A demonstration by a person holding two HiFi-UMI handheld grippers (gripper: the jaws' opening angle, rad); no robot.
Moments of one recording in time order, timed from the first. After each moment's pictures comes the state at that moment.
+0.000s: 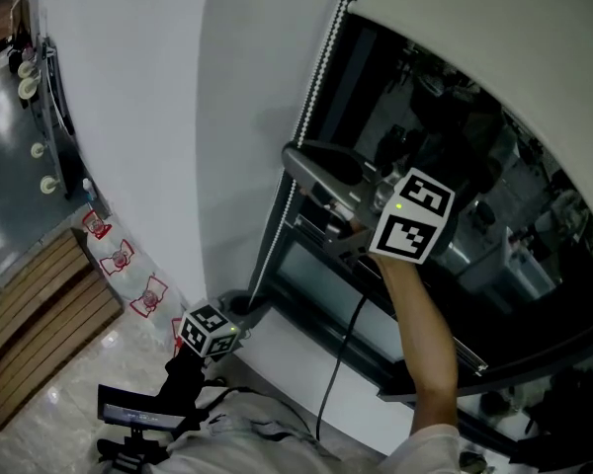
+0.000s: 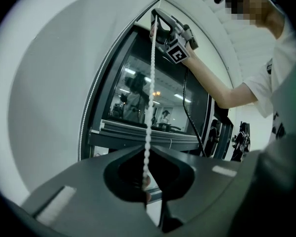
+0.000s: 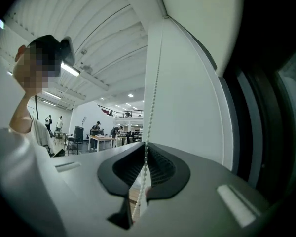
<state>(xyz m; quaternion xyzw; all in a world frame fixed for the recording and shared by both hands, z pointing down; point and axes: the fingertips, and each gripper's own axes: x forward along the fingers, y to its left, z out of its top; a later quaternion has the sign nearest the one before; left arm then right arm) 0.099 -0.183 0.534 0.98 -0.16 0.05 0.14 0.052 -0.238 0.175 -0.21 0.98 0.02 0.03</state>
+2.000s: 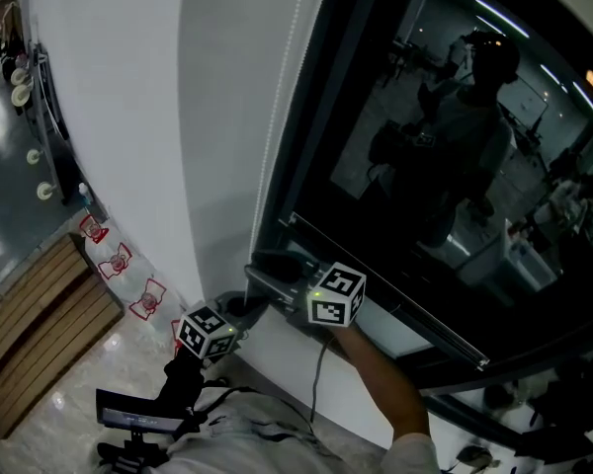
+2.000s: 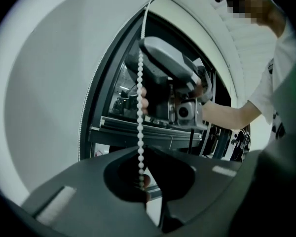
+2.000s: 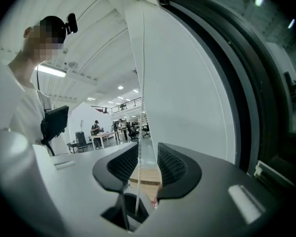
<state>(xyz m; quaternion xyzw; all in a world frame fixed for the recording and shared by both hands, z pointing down) 0.099 -0.183 0.542 0.97 -0.16 0.07 0.14 0.045 -0.215 0.413 -0.22 0.97 -0.12 -0.02</state>
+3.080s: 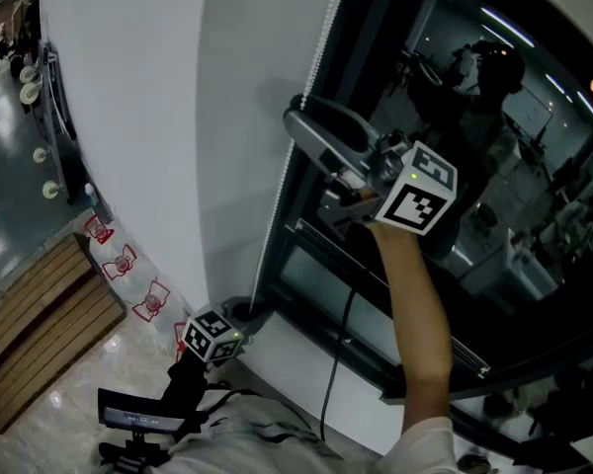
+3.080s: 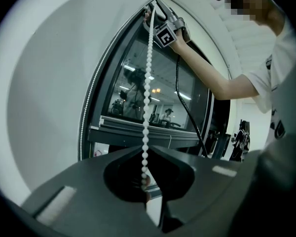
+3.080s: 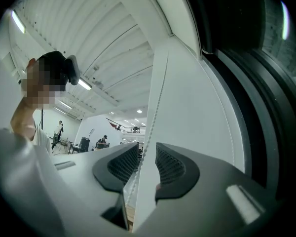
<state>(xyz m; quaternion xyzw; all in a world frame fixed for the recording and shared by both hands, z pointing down) 0.101 -0.180 0.546 0.98 -0.16 0.07 0.14 0.051 -0.246 0.119 -0.16 0.98 0.07 0.12</state>
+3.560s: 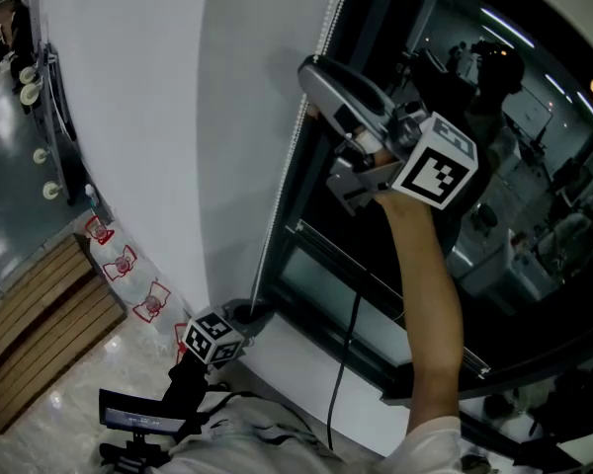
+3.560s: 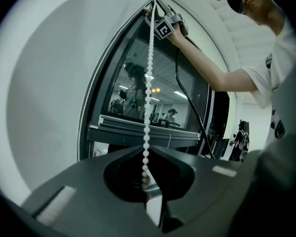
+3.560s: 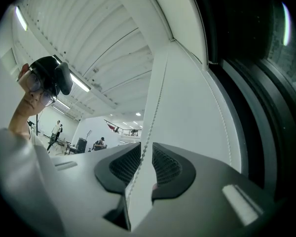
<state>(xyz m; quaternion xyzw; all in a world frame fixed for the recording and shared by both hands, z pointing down) 0.102 -0.178 0.547 0.98 -0.15 0.07 0.14 0.055 -0.254 0.068 -0.16 0.97 0.08 0.14</state>
